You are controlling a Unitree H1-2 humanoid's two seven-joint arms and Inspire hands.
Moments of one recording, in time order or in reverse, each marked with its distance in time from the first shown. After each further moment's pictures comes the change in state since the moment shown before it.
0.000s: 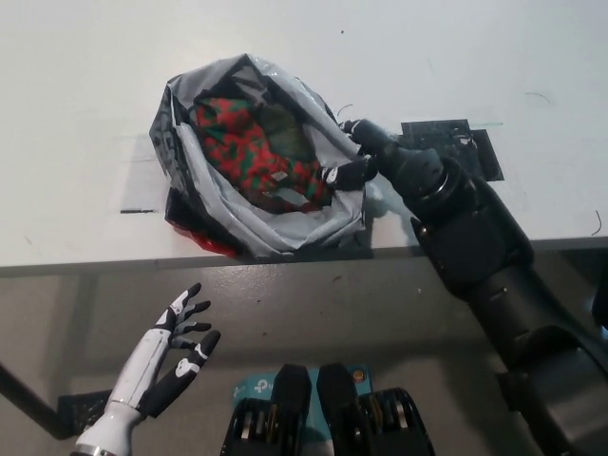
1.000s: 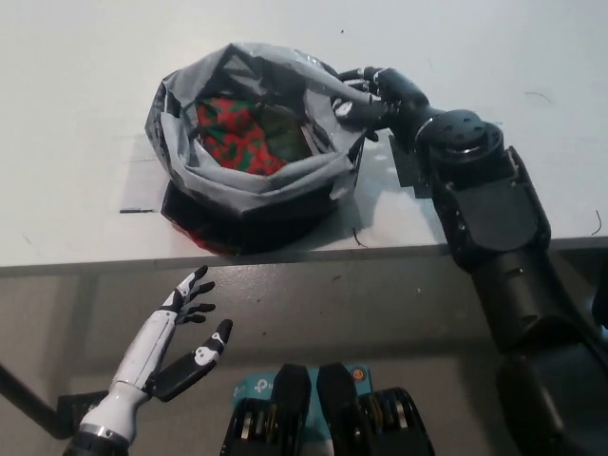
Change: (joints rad) left_arm -0.046 0.004 -0.007 0.010 0.034 0.002 0.000; right_arm -0.035 0.046 -0.292 -0.120 0.196 0.105 -0.030
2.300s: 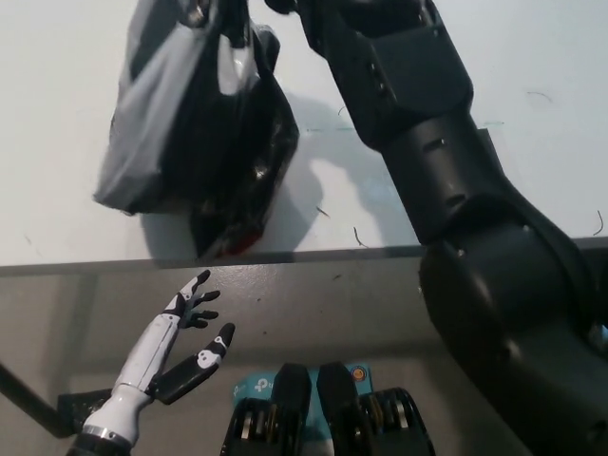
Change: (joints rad) left_arm 0.000 -0.001 -0.009 0.016 0.005 0.004 0.000; right_arm -0.427 0.116 -0.052 0.195 0.214 0.010 -0.075
